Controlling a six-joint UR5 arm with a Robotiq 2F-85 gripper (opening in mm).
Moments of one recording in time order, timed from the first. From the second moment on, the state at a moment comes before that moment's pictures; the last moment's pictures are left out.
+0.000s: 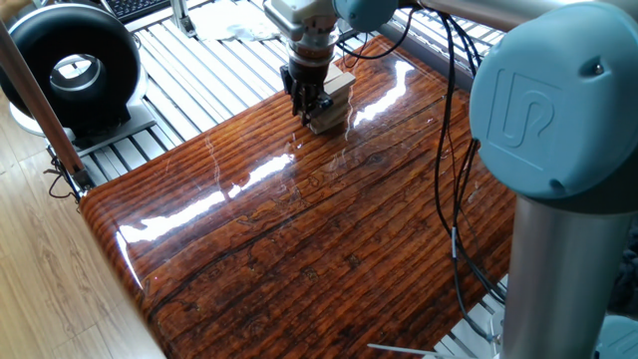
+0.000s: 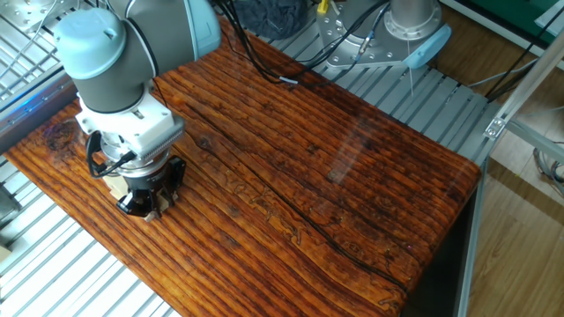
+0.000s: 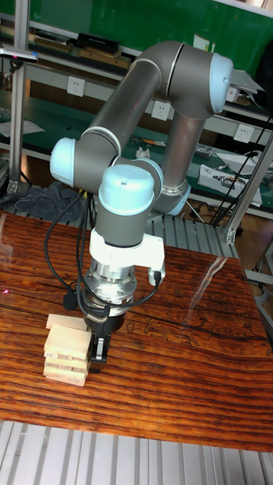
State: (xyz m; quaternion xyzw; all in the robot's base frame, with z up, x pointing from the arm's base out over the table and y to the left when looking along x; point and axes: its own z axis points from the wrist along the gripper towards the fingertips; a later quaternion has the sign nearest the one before) arm 0.665 -0.028 0.021 -0.70 0.71 -0.01 0.05
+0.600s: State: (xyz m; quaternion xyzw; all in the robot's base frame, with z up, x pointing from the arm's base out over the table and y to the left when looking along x) arm 0.663 -0.026 0.021 -0.70 0.71 0.00 0.05
